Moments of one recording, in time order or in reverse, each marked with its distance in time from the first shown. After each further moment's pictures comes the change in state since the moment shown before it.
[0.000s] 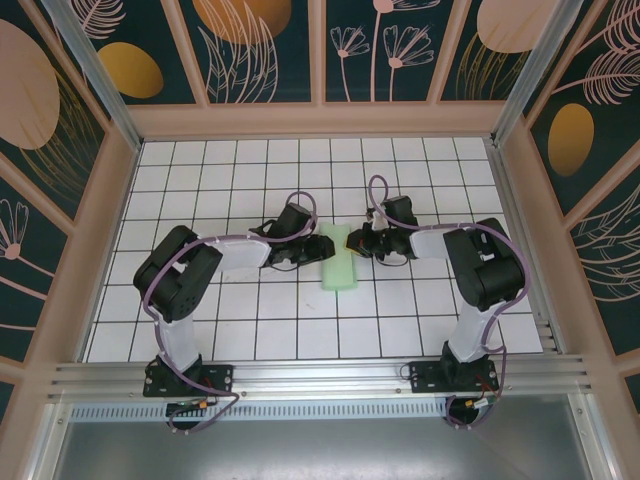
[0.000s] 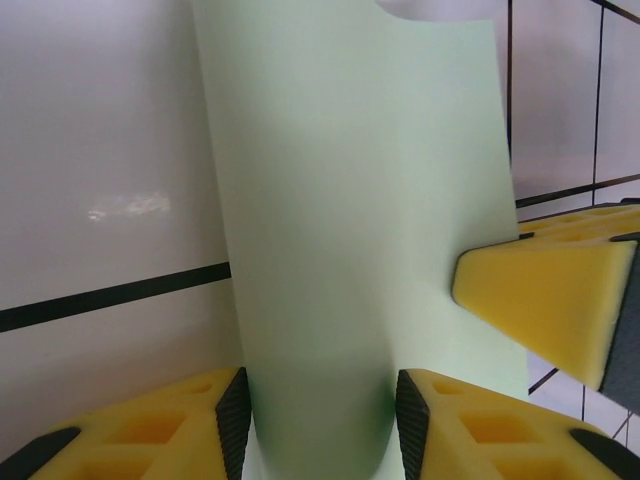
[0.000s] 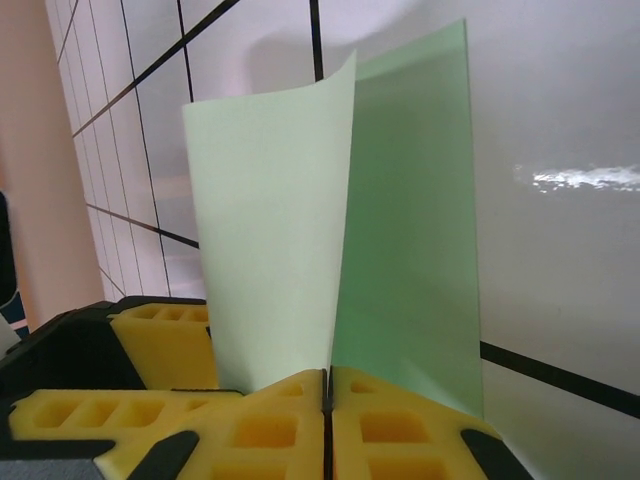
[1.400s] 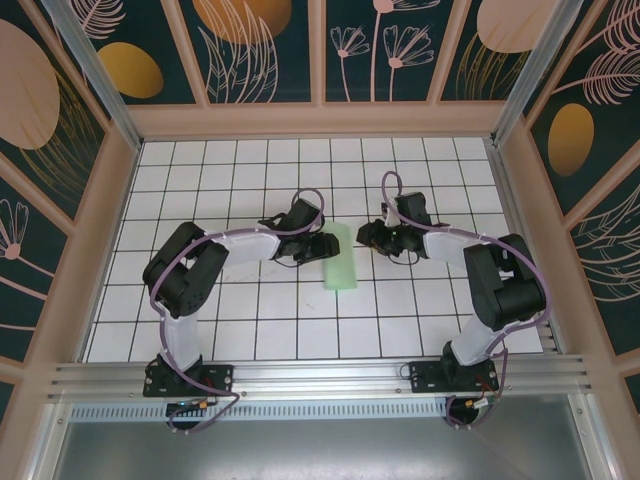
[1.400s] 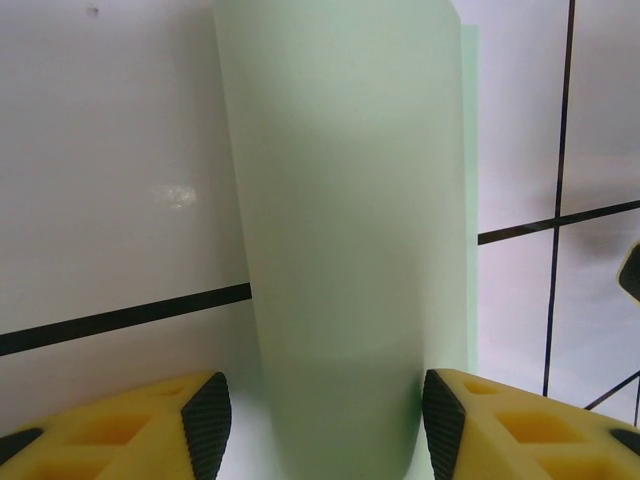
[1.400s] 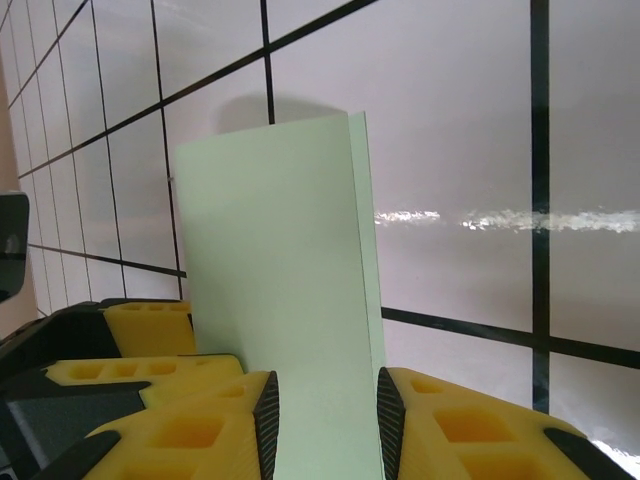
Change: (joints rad) left arm -0.025 0.060 0.133 -0.182 -0.069 0.016; right arm -0.049 -0.159 -0.017 -0.167 0.146 -0.098
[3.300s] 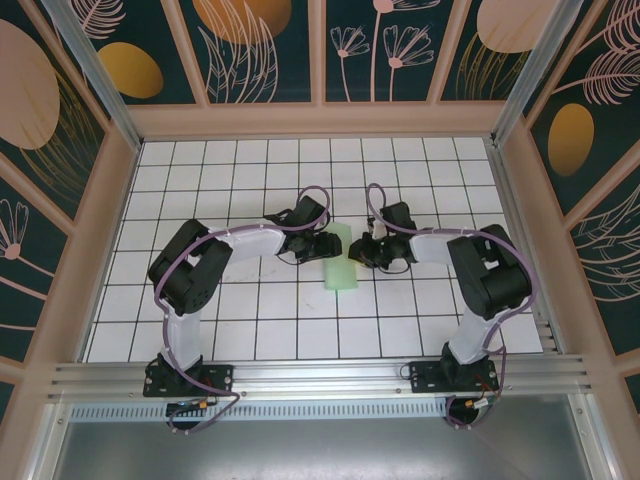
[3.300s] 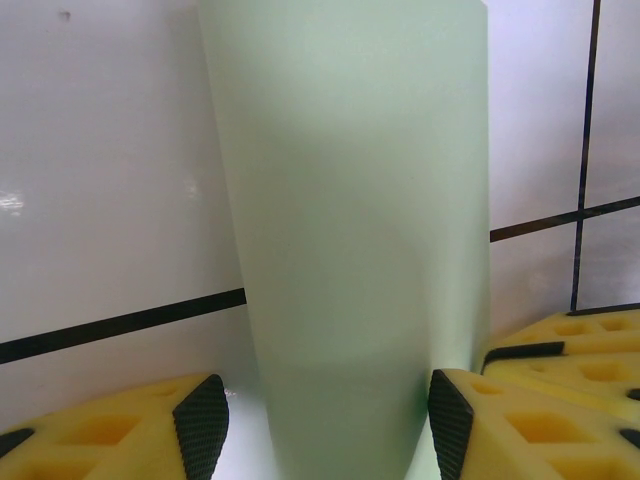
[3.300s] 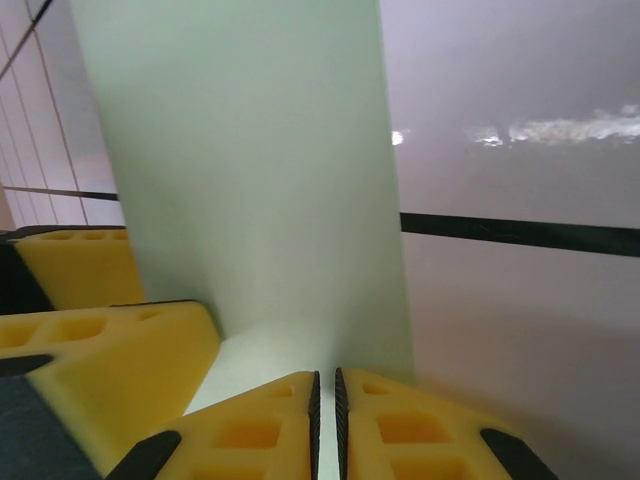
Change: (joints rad) left arm -0.011 0.035 0.077 -0.102 -0.019 0.041; right arm 0.085 0.101 -0.008 0.001 -0.056 0.053
